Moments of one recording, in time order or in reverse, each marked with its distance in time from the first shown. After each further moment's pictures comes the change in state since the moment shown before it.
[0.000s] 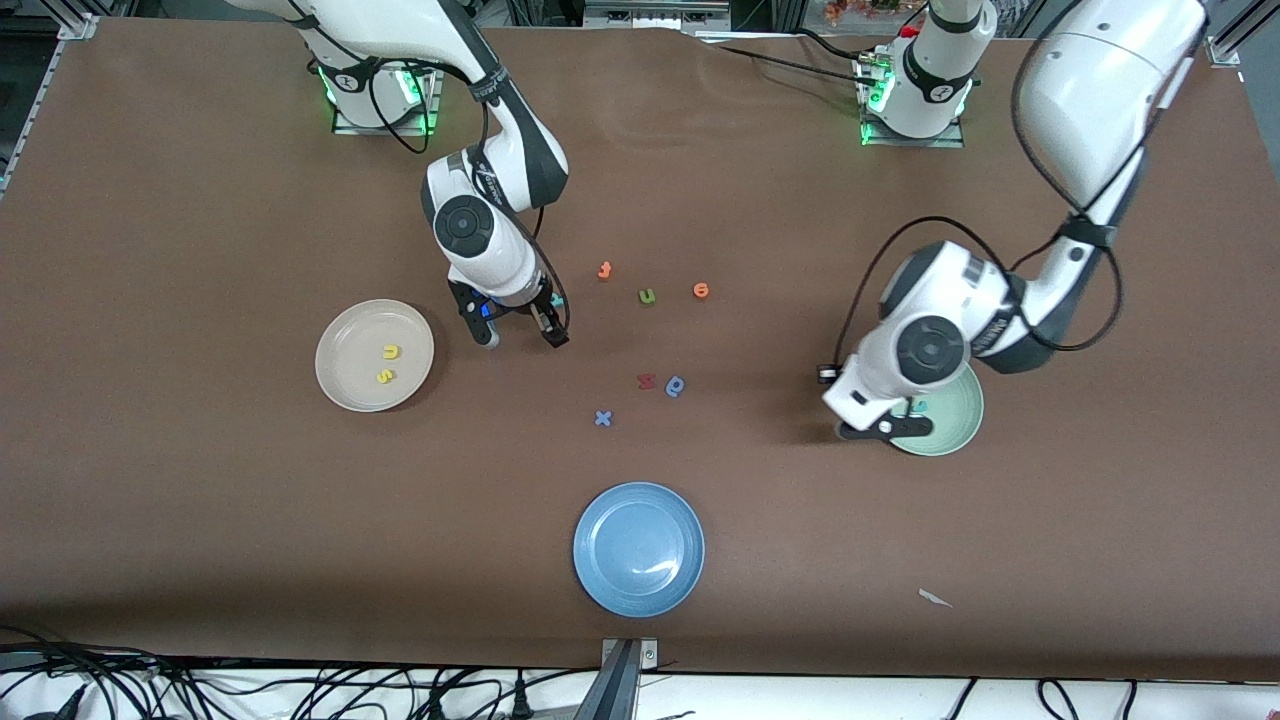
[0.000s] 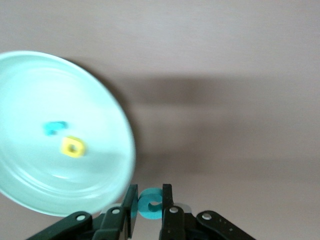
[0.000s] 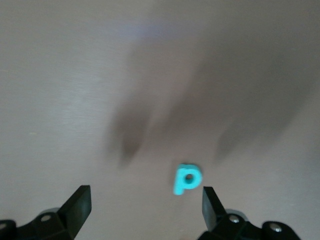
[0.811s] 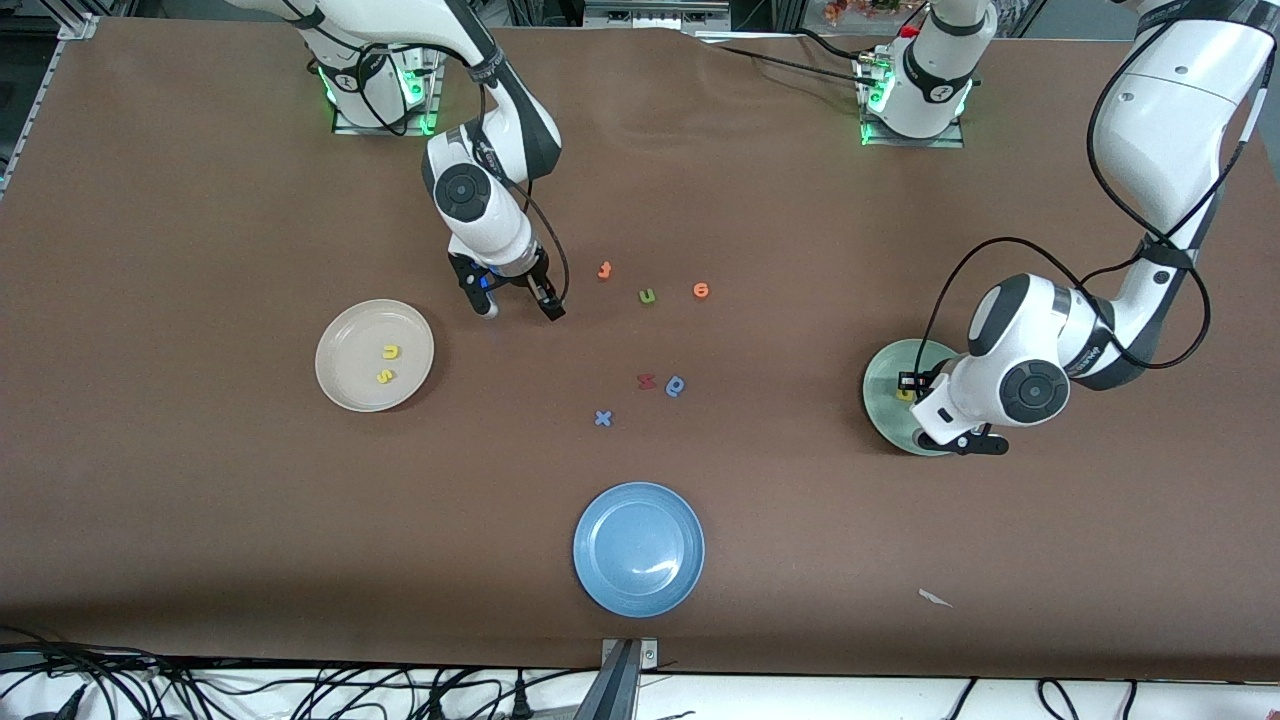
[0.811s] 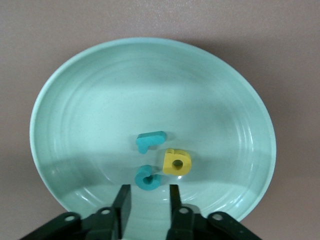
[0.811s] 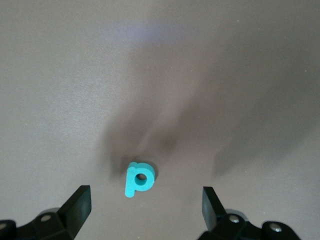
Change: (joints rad) left arm 0.160 0.054 0.003 -0.040 0.065 -0.007 0.199; right arm -0.014 -0.051 0.066 -0.160 -0.003 0.144 -0.001
